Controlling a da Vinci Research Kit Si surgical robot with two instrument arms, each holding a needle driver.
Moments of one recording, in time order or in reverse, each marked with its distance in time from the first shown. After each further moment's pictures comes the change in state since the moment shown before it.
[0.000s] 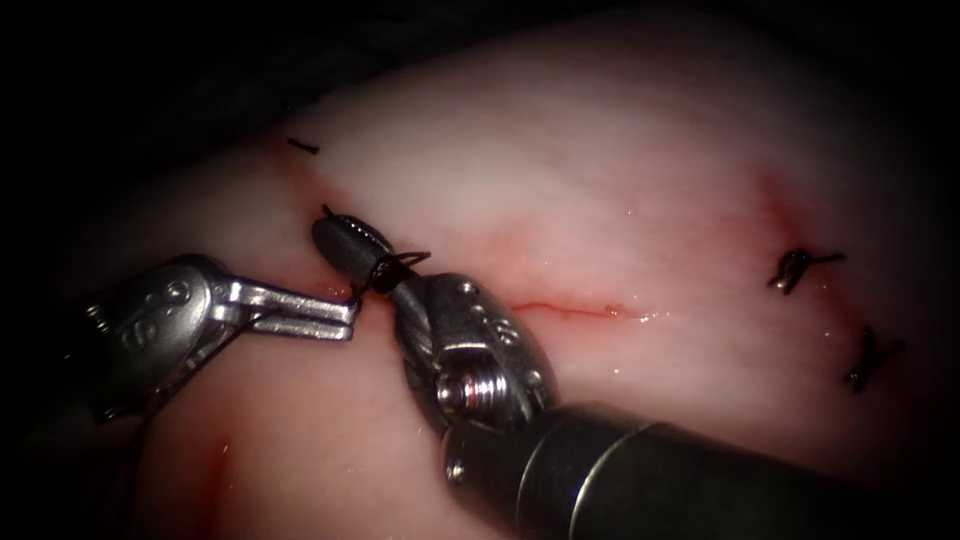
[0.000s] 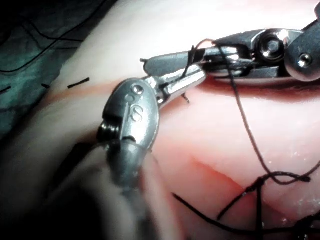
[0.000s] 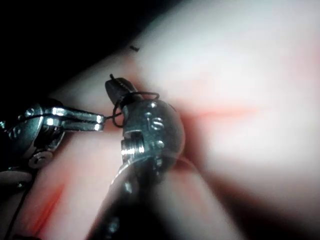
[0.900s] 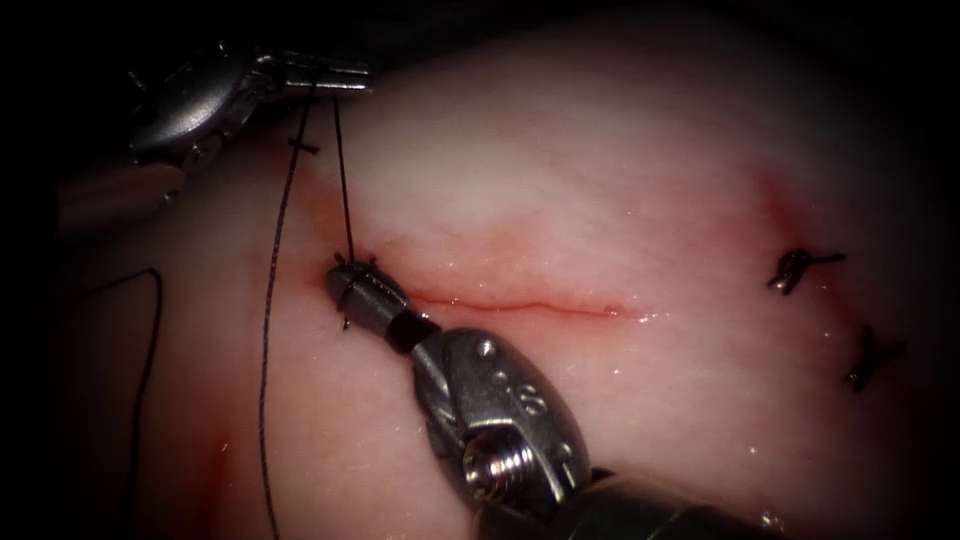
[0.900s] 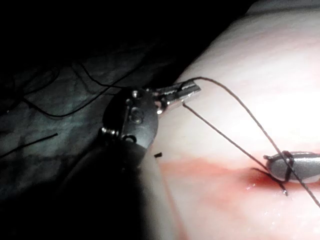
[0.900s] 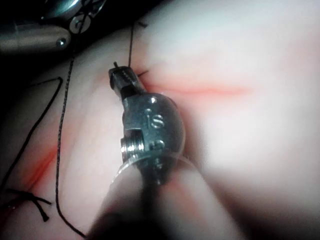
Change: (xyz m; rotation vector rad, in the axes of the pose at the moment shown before) right arm -0.002 -0.001 -0.005 0.026 0.000 -0.109; left arm -0.005 -0.017 -0.002 0.118 -0.102 -0.151
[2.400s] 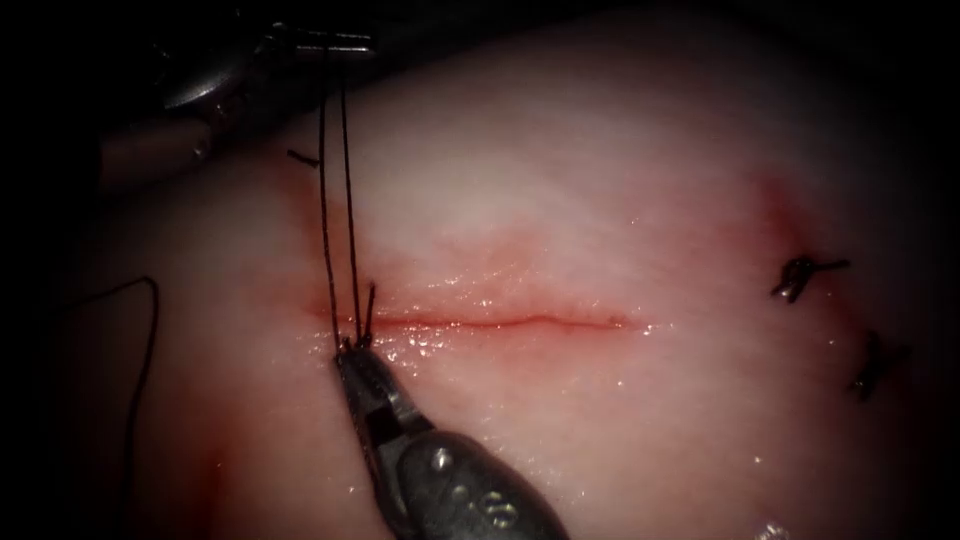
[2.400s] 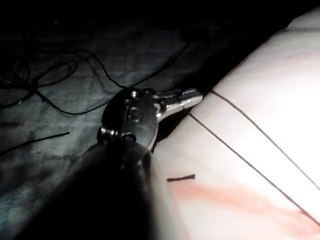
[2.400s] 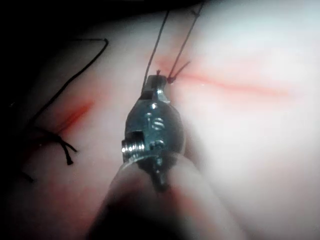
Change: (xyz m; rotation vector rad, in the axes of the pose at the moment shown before) right arm -0.004 -0.006 -0.005 -0.208 -0.256 -0.253; left arm -0.003 -0.004 -0.001 0.074 0.016 -0.080
